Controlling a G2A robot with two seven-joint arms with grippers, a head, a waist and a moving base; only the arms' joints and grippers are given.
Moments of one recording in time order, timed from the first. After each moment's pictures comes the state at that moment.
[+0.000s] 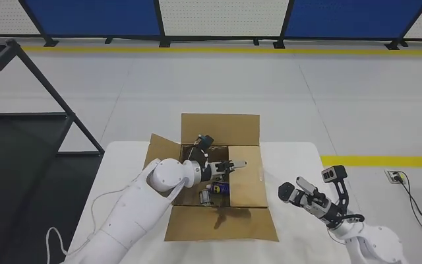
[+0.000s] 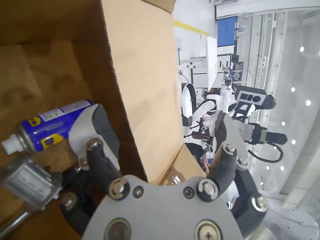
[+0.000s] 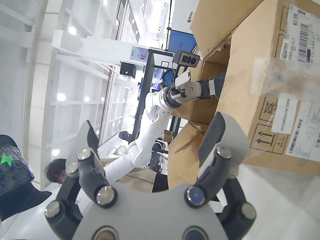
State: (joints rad) left arm 0.34 -1.35 -0.69 -0.92 -0.23 -0.06 -0.76; right arm -1.16 -1.18 1.60 -1.56 0.45 -0.25 0.97
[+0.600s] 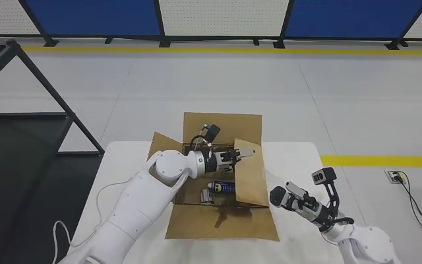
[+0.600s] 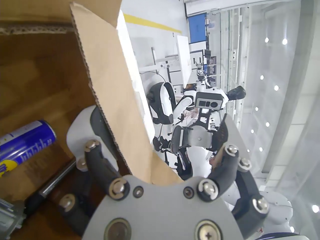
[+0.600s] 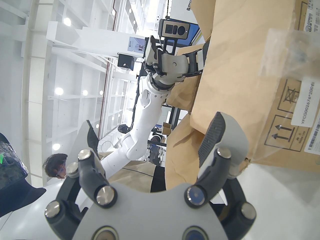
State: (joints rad) left arm 0.29 -1.40 -0.73 -0.86 -0.34 -0.18 -0.82; right arm -1.17 -1.17 1.54 -1.59 0.45 -0.26 0.97
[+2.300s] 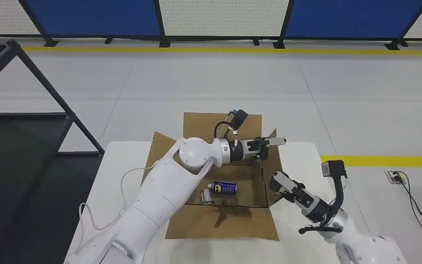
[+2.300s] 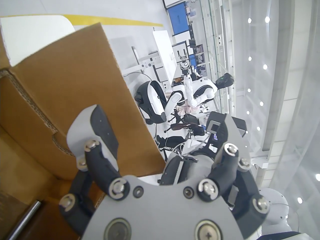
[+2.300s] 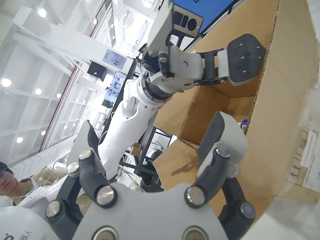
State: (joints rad) left arm 0.15 -1.58 -0.70 -0.68 -0.38 -0.29 -0.82; right arm -1.25 -1.16 1.53 -1.94 0.10 -0.12 0.58
